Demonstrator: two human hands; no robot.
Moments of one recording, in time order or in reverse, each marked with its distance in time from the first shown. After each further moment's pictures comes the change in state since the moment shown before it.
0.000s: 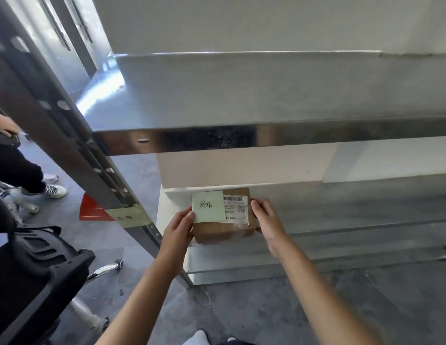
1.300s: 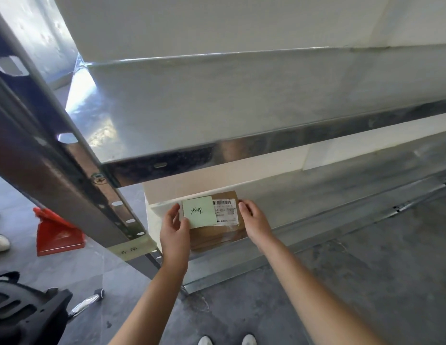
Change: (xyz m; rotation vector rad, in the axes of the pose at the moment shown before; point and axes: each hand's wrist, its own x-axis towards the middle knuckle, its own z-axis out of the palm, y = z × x) left_hand 0.044 0.013 -0.006 0.142 0.058 0.083; right_hand 0.010 0.008 0.042 -0.356 0.227 -0.017
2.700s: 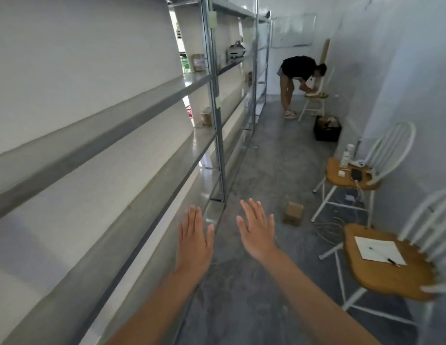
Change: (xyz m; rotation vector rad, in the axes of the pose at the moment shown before) left_hand -0.339 -0.062 0.529 0.880 -1.039 1.154; right_hand -0.204 0.228 -0.535 -0.327 0.919 0.259
